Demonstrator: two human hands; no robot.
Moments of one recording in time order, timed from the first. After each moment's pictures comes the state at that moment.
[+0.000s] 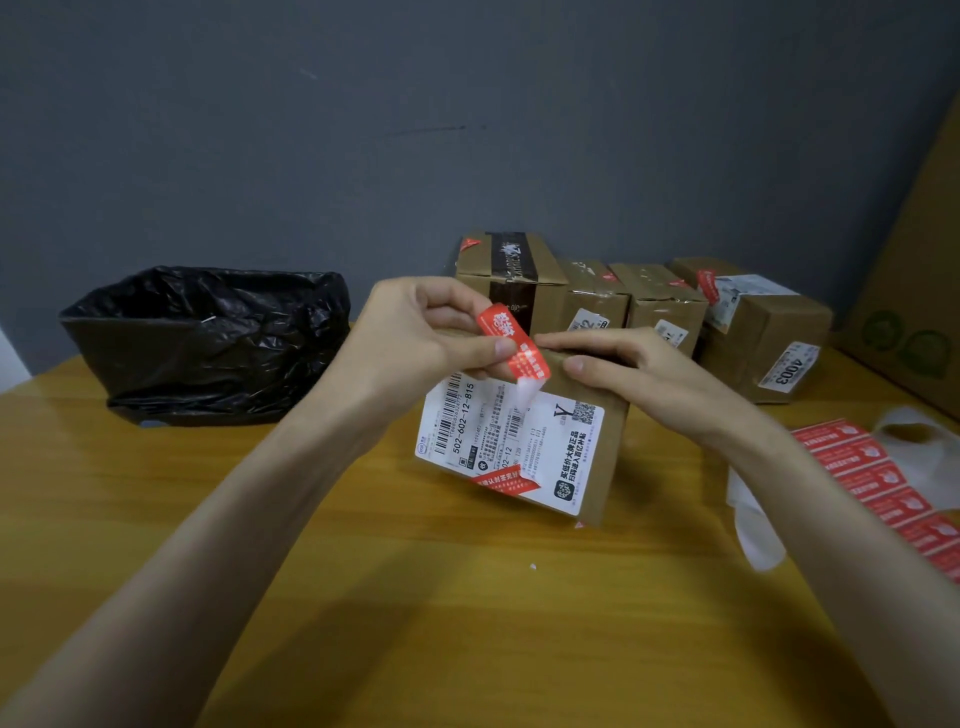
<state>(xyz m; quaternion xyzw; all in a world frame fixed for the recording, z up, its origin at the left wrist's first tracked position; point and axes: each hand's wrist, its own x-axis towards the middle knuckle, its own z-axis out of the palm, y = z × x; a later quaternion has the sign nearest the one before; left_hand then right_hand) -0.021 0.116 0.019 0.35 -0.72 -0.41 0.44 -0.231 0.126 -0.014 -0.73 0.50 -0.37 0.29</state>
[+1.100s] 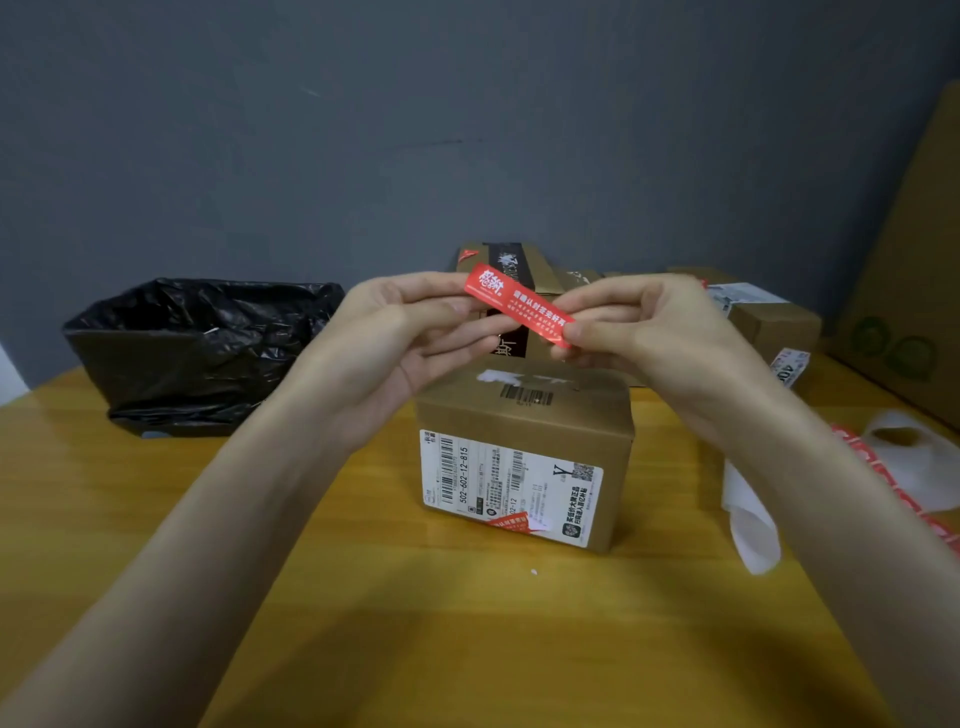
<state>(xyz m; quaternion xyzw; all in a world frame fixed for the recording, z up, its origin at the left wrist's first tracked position) -0.013 0.116 0.030 0.27 -0.55 -0.63 0.47 -0.196 0.155 0.027 -0.60 0.50 -0.54 0.31</state>
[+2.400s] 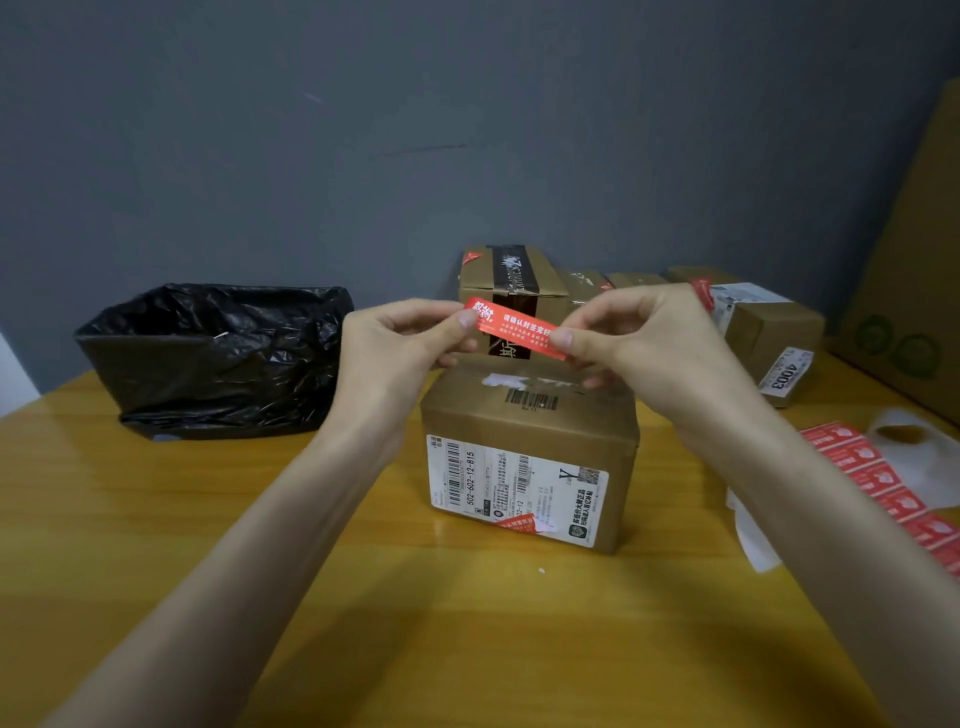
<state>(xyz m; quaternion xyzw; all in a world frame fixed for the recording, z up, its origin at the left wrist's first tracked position) -0.018 0.099 0.001 0.35 -0.59 -0.43 0.58 -0.185 0.157 0.023 -0.58 0.58 -0.52 0.21</state>
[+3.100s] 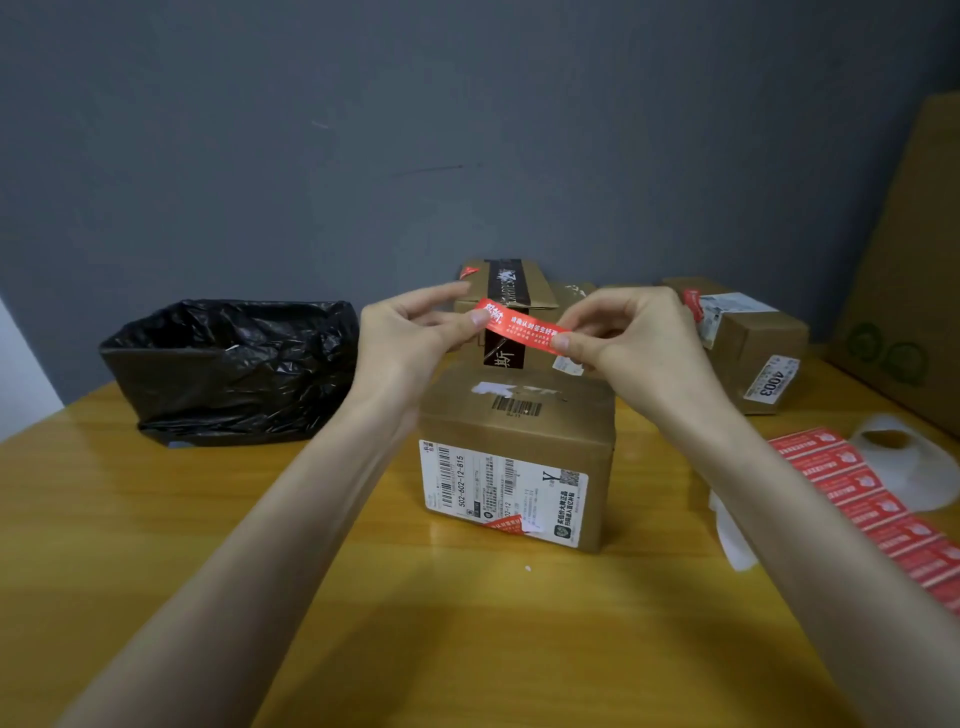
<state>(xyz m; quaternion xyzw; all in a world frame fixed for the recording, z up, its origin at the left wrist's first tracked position) -0.035 0.097 0.015 0.37 -0.58 -0.44 0.58 -0.197 0.151 0.023 -0.60 0.60 -0.52 0.10</state>
